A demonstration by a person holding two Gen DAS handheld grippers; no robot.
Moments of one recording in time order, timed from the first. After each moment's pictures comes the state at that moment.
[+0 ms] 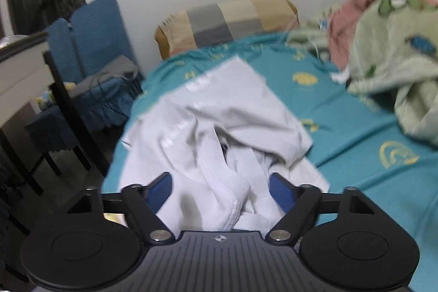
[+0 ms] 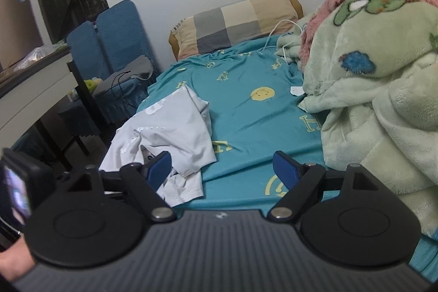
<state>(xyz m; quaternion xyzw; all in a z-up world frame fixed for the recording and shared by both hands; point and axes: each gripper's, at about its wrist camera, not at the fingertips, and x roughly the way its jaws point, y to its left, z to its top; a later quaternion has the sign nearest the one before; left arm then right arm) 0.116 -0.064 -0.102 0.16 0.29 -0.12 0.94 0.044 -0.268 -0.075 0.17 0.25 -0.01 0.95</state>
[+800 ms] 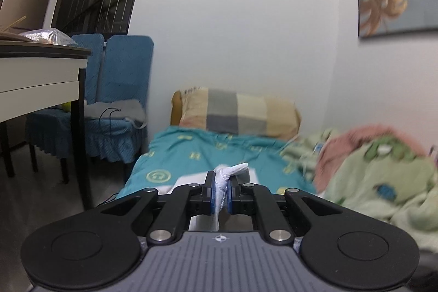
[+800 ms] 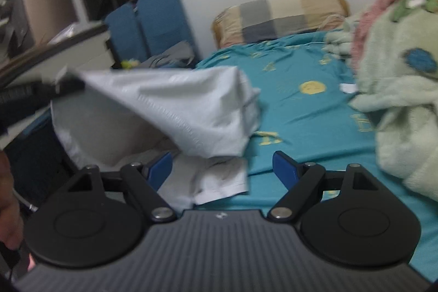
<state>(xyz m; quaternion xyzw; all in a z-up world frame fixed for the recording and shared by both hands) 0.055 0.021 0.017 -0.05 0.13 -0.13 0.98 0.073 -0.218 -0.093 0.13 0.25 0.09 0.96</state>
